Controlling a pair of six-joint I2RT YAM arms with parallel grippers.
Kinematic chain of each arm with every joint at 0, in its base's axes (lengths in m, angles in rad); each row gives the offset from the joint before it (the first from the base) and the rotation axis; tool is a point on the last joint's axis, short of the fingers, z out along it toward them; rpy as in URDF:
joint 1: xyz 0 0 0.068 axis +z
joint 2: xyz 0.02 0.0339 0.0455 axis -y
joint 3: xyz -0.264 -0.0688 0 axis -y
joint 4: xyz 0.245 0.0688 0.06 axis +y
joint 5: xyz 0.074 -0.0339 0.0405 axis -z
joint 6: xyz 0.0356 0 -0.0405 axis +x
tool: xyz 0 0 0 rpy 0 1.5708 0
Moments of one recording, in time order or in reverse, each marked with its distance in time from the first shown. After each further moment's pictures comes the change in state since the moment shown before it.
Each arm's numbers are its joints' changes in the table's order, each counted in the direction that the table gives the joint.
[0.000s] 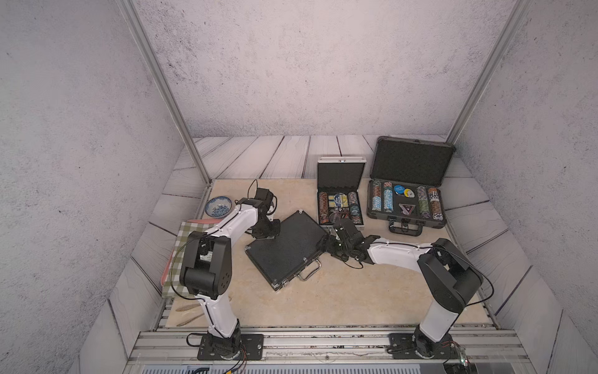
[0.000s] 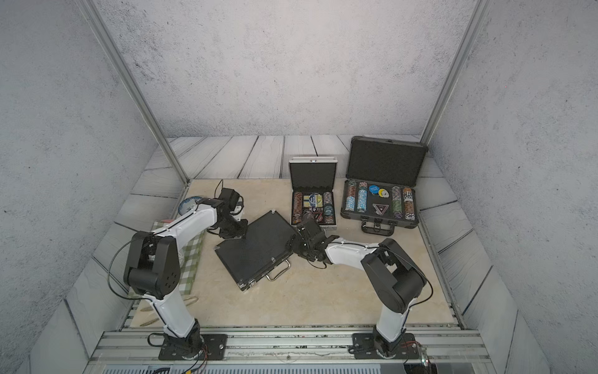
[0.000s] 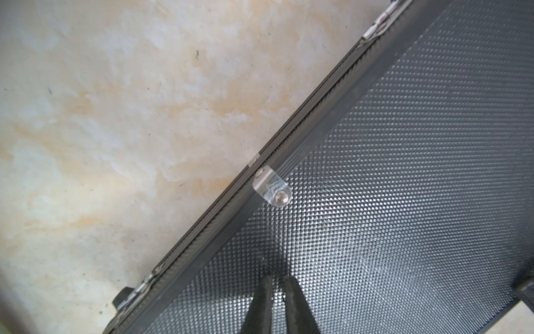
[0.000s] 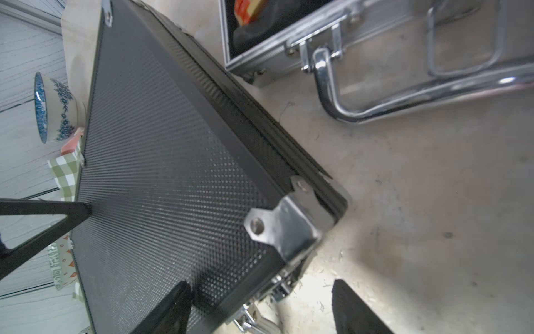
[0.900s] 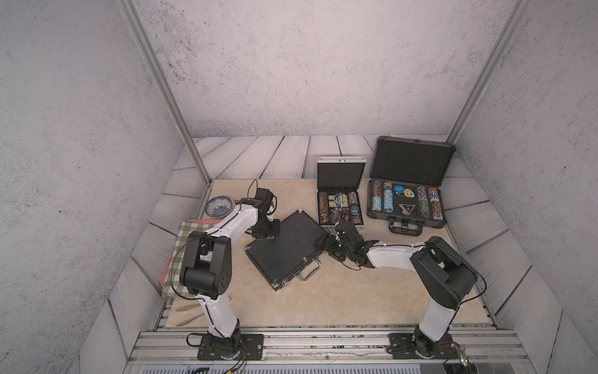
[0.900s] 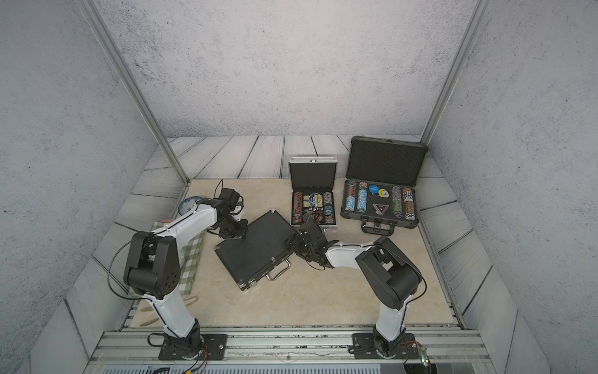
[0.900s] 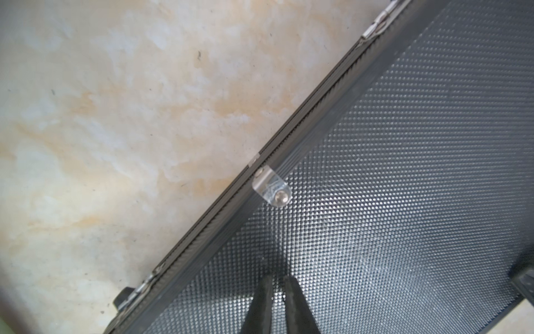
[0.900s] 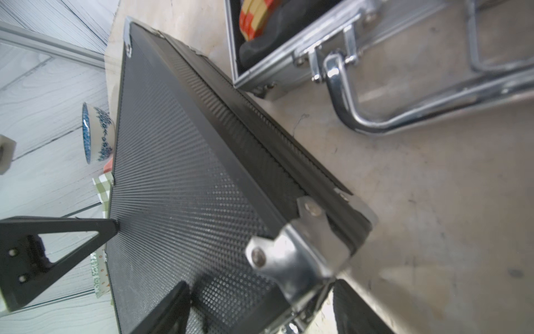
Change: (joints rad) left arm 0.000 0.000 0.000 0.000 -0.005 0.000; right arm -0.006 -0.049 -0.079 -0.249 -0.017 0.092
